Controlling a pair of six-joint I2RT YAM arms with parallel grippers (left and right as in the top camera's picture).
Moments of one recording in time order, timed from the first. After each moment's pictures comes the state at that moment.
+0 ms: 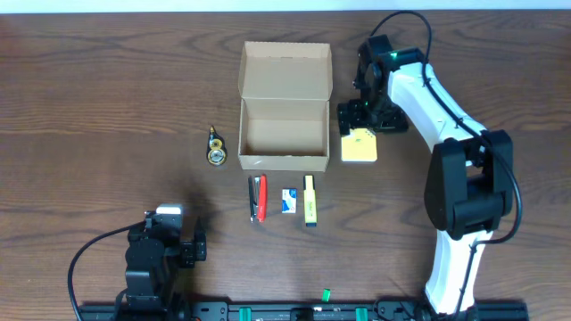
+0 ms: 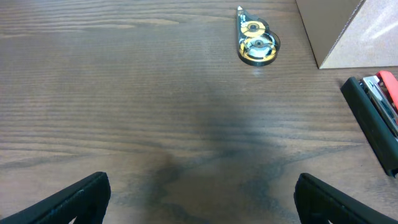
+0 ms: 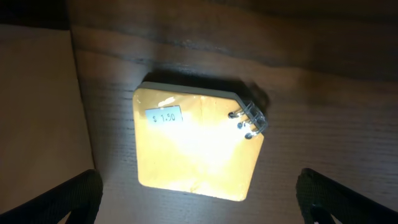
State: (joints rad) left arm -0.07 0.01 0.17 -0.77 -0.06 0.04; right arm 0.24 2.14 1.70 -1.13 -0.07 0.19
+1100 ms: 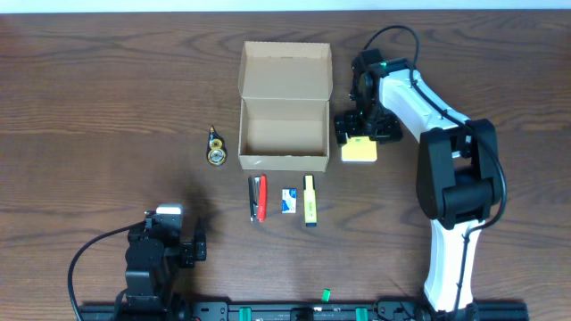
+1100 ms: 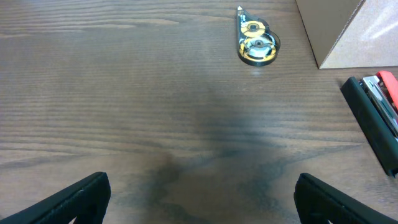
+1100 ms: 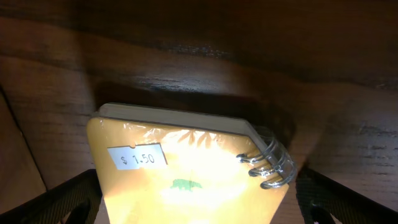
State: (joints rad) left arm -0.07 0.01 0.17 -0.77 -0.06 0.04; right arm 0.25 2.22 1.66 -1.07 -0.06 0.19
